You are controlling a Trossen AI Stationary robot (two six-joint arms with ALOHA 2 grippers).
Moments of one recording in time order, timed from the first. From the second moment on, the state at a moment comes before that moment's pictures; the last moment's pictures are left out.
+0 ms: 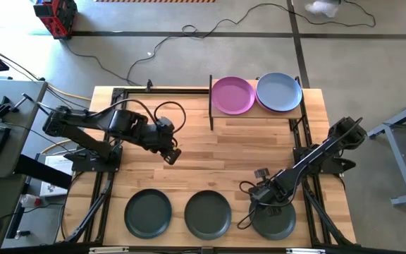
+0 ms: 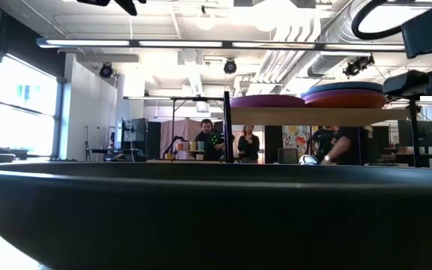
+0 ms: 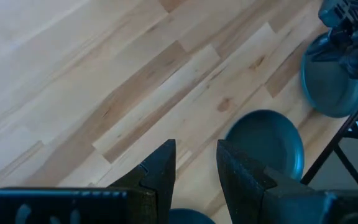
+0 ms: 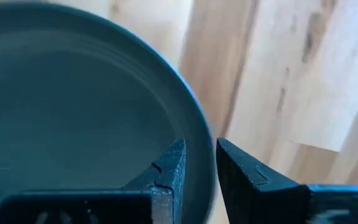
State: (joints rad) left arm -0.18 1.41 1.53 -1.20 -0.18 -1.02; right arm 0.64 1.58 0.93 -0.79 0.05 0.40
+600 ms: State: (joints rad) left arm -0.21 1.41 1.53 -1.20 -0.21 -1.06; right arm 0.62 1.58 0.90 -0.72 0.07 0.33
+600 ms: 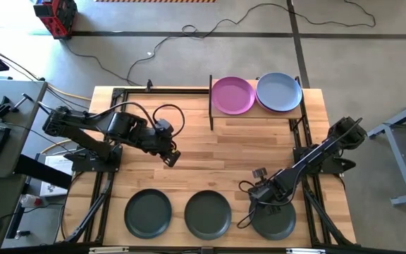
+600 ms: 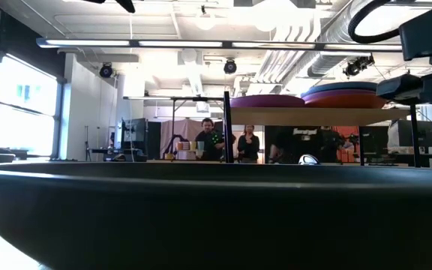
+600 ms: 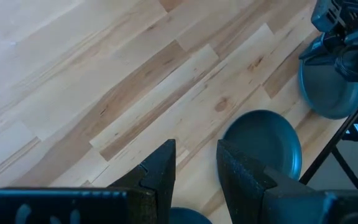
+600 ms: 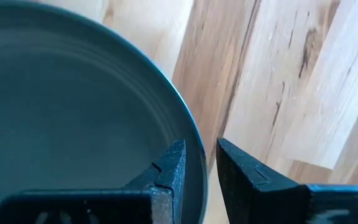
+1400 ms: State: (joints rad) left arm -0.21 1.41 1.53 -1.20 -0.21 -1.06; right arm 0.62 1.61 0.90 -0.68 0.05 0.25
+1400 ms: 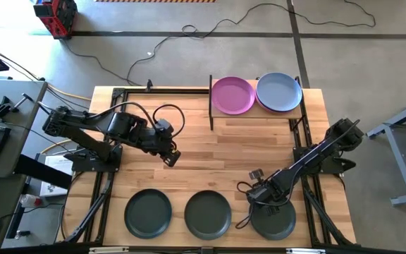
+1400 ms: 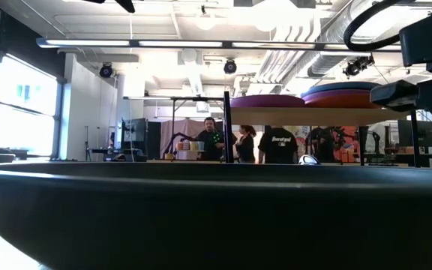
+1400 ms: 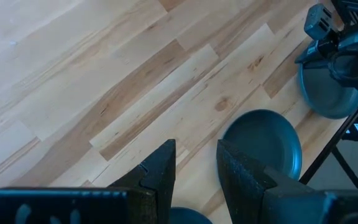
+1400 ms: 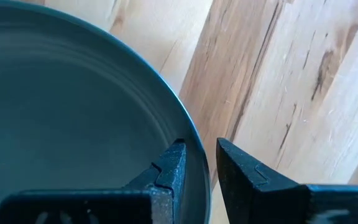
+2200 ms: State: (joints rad) left arm -0.21 1.41 1.53 -1.20 -0.21 -1.05; right arm 0.59 1.65 0.90 -0.68 0.00 0.28
